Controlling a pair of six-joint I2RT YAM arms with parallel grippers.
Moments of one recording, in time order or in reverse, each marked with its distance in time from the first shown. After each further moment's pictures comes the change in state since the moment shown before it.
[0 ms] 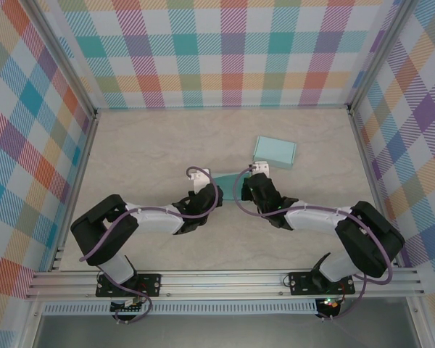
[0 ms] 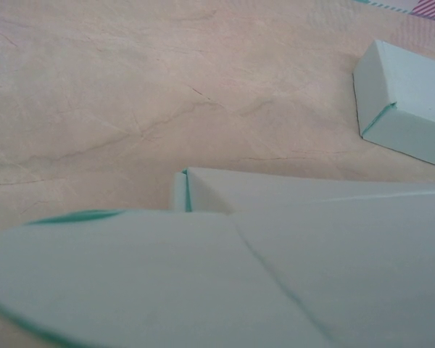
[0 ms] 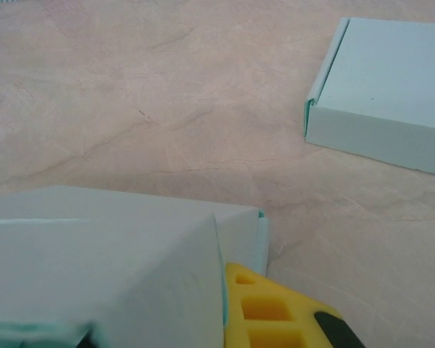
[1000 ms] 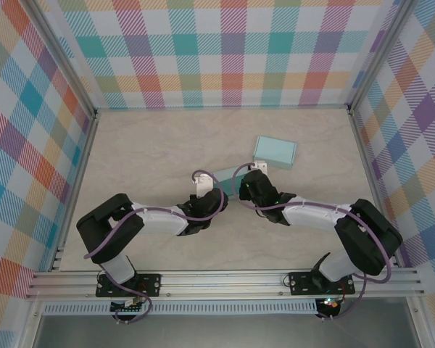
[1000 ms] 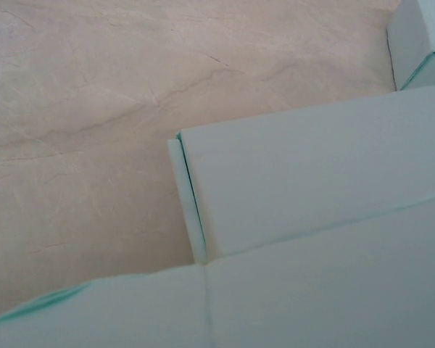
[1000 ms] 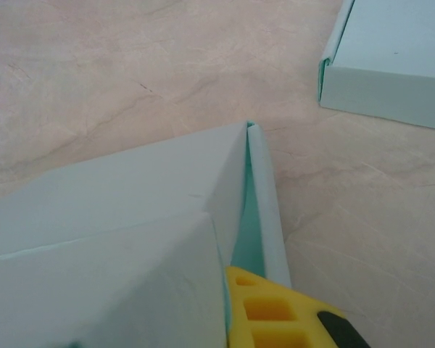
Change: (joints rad) left arm -0.035 0.039 0.022 -0.085 -0.057 0.006; right arm 0.000 0.022 0.064 -0.131 -0.044 0.085
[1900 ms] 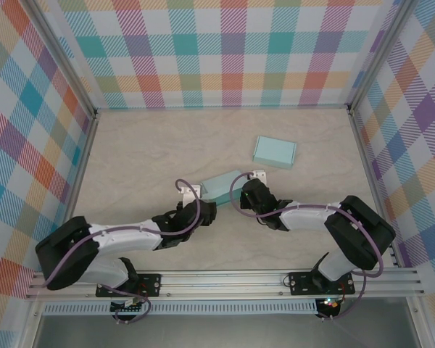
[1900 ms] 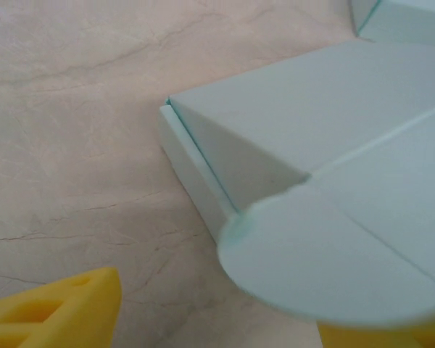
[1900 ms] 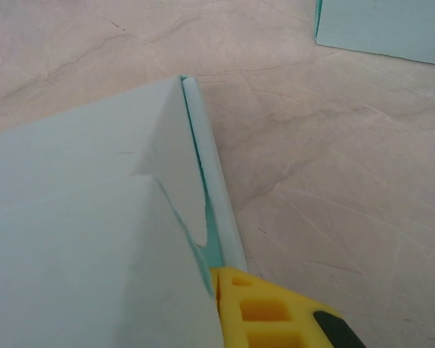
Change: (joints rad) left arm -0.039 -0.374 -0.198 -0.166 0.149 -0.013; right arm 0.015 0.055 -0.082 0.074 0.019 -0.003
